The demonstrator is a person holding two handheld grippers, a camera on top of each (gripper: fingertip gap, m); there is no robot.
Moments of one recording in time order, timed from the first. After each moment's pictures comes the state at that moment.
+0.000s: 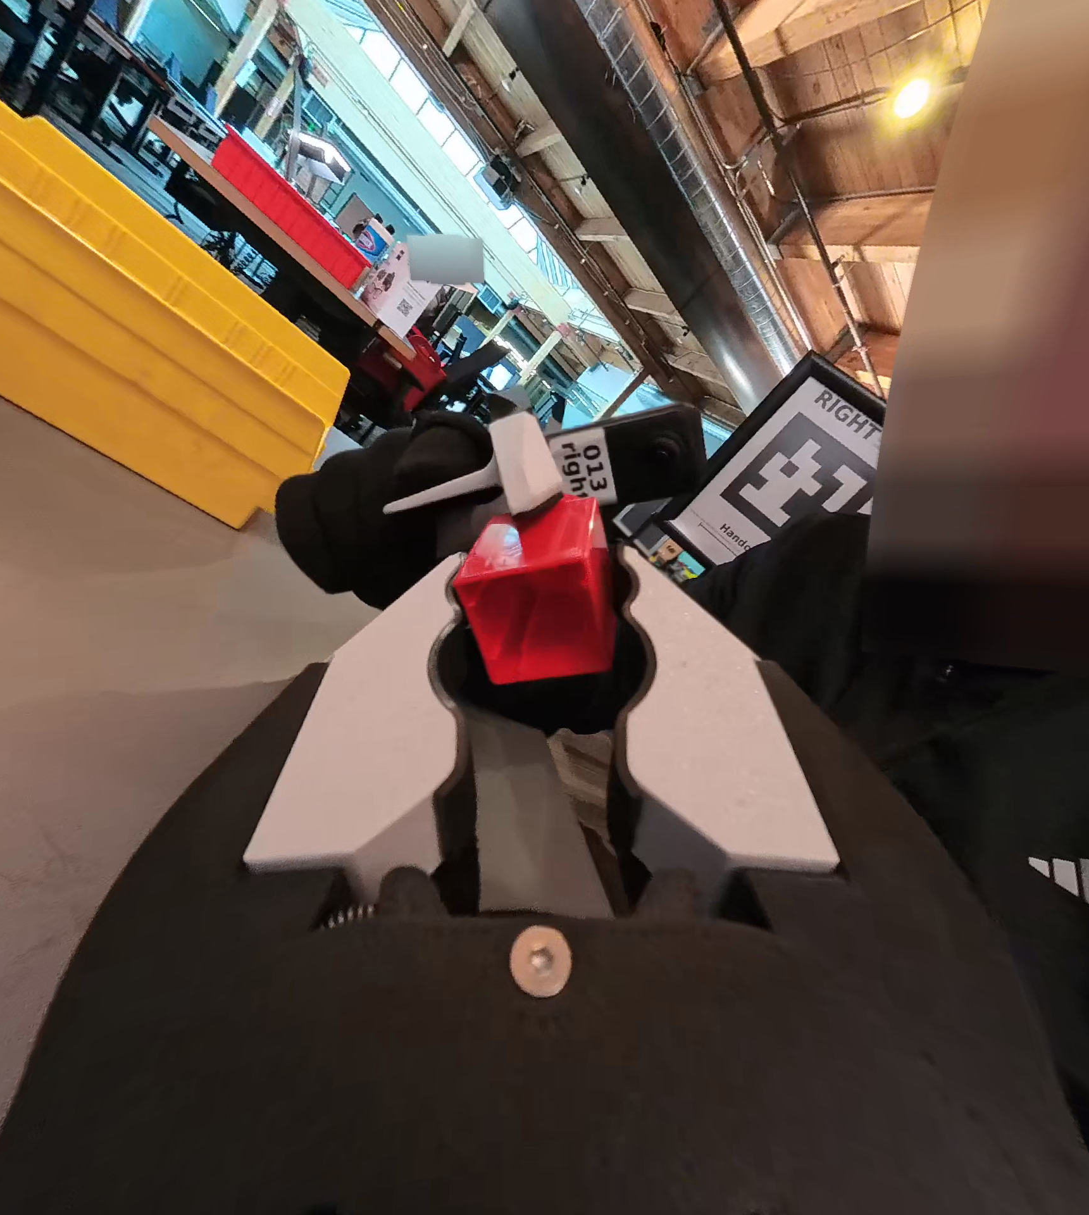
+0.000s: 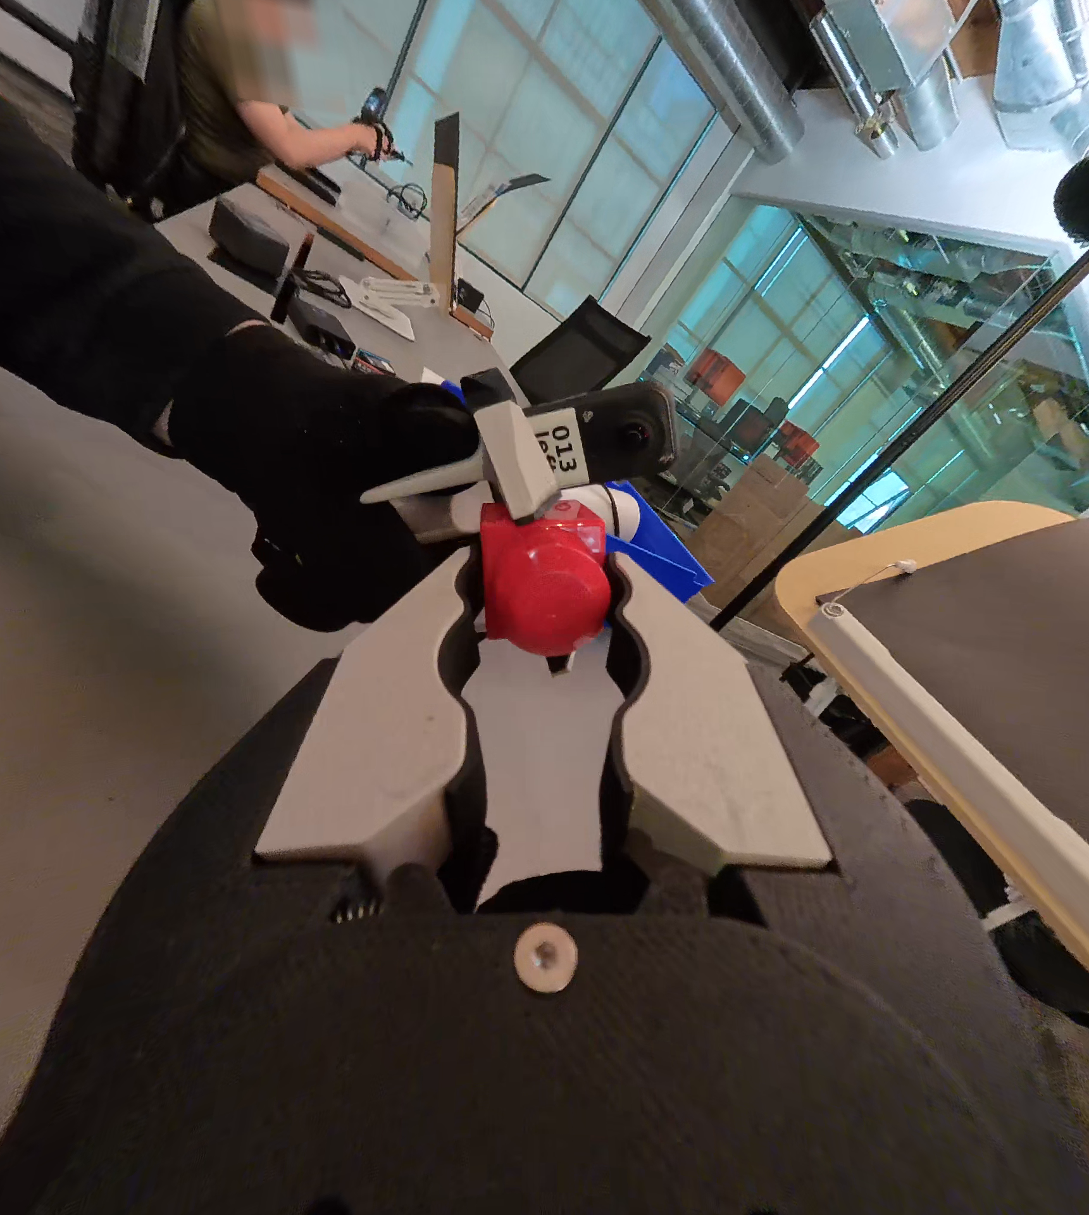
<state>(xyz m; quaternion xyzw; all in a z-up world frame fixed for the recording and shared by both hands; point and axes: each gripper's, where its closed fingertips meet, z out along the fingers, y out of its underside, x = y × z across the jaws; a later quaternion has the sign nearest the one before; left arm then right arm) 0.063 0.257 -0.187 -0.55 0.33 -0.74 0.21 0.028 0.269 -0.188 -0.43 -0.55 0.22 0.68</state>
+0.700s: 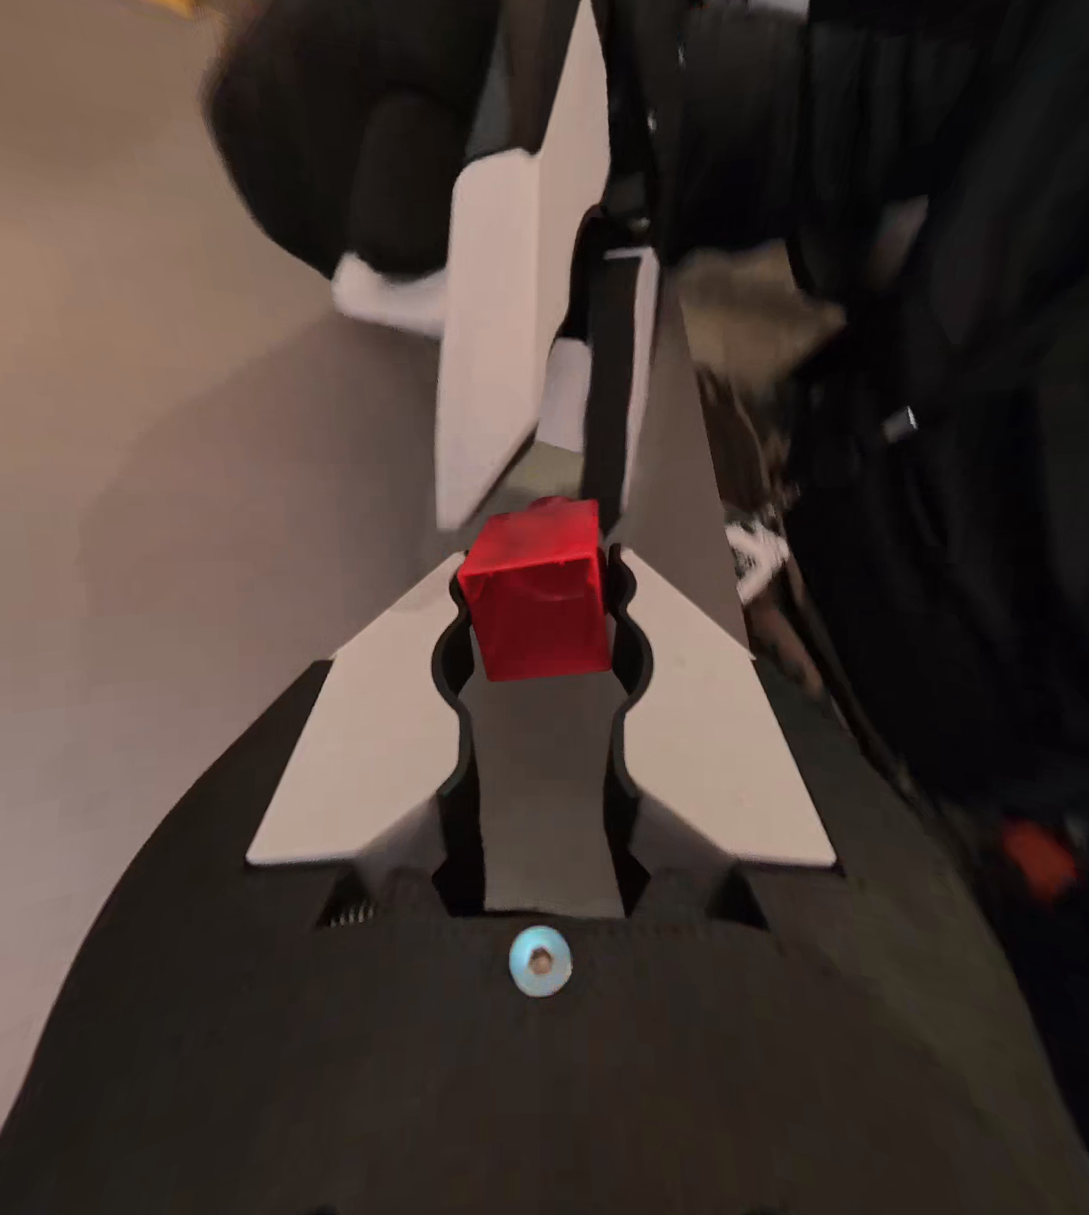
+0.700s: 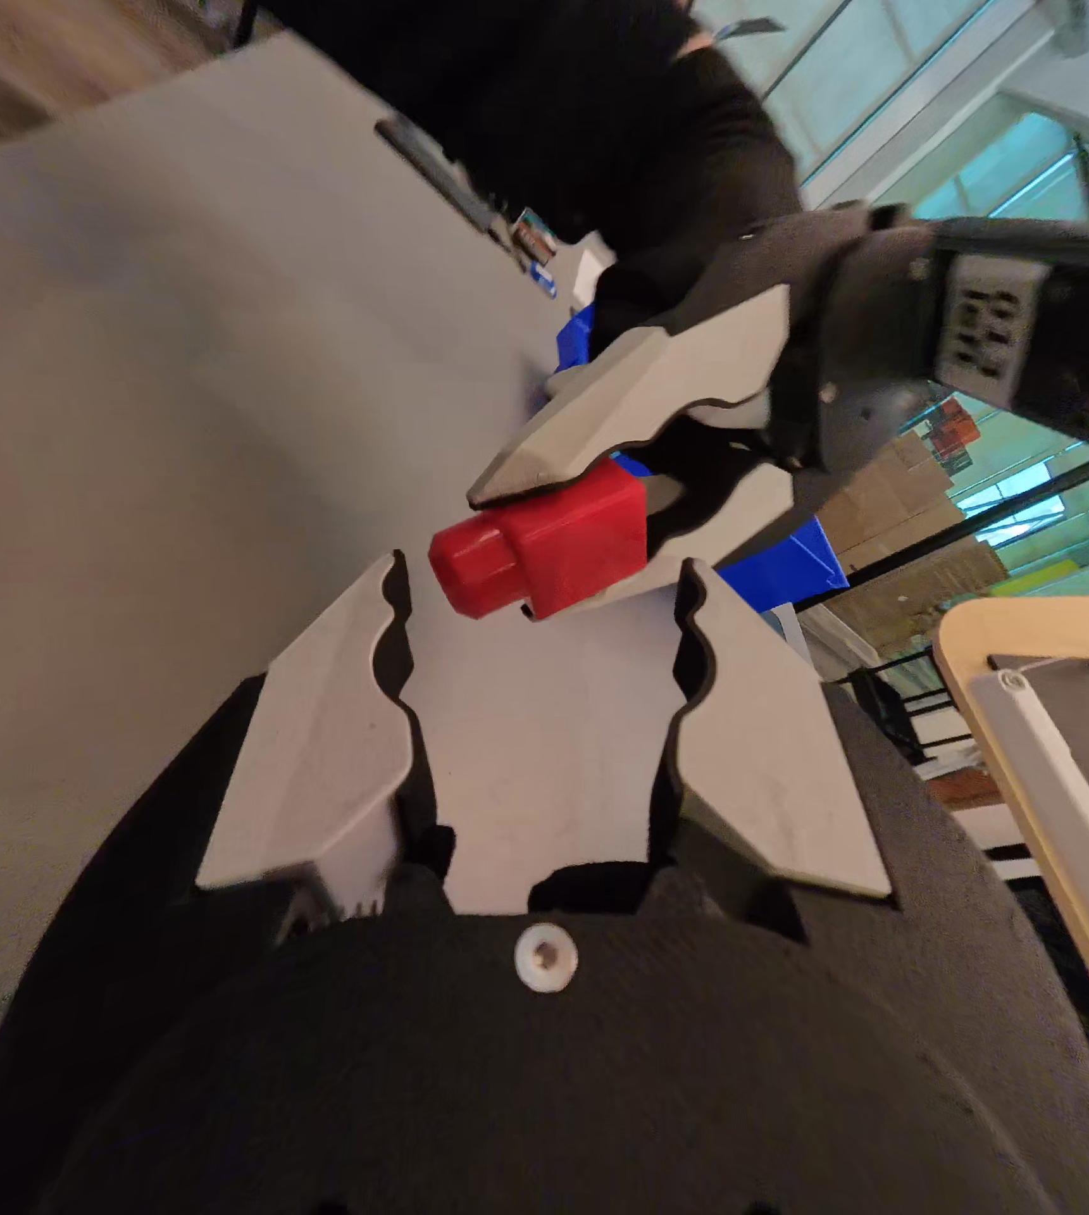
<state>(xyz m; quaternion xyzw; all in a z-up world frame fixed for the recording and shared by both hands) 0.013 0.227 -0.252 -0.63 0.66 -0.42 0.04 0.000 0.237 -0.241 -0.41 -0.68 0.17 0.58</state>
